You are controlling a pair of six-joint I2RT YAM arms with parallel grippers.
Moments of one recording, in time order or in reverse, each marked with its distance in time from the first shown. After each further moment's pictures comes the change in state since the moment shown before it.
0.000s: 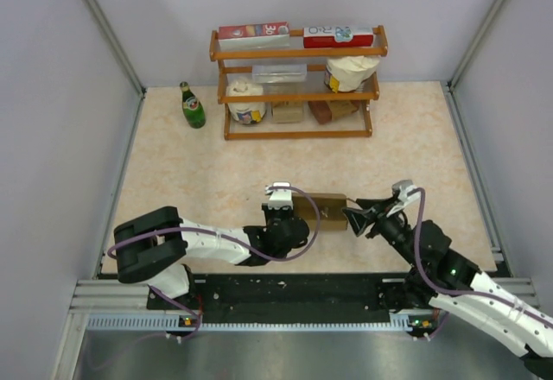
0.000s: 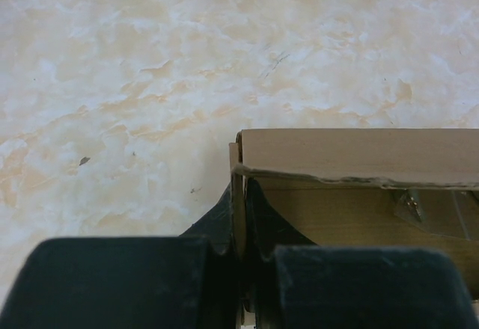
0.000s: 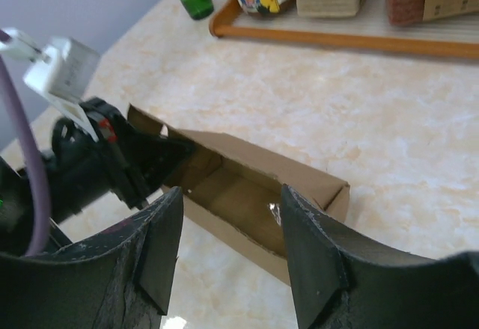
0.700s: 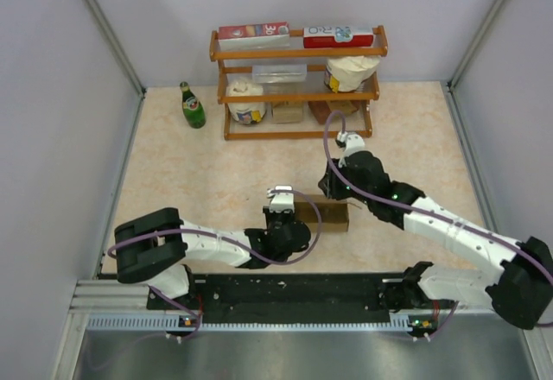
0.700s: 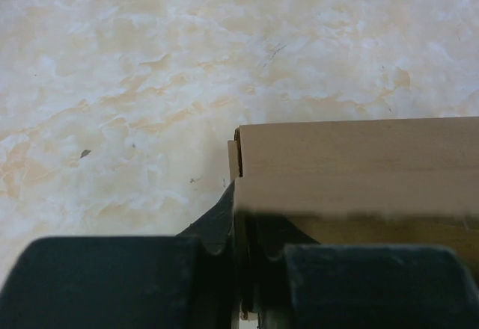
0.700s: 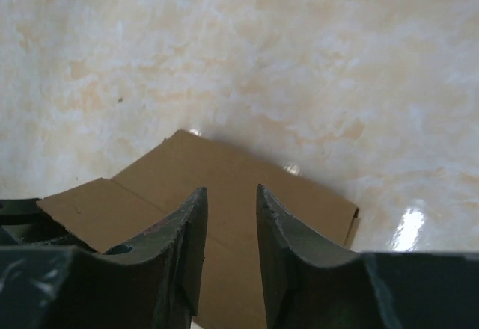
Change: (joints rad) left arm -0.026 0.000 0.002 -0.017 -0.019 -0.004; right arm -0.186 0.884 0.543 -0.110 -0.122 0.086
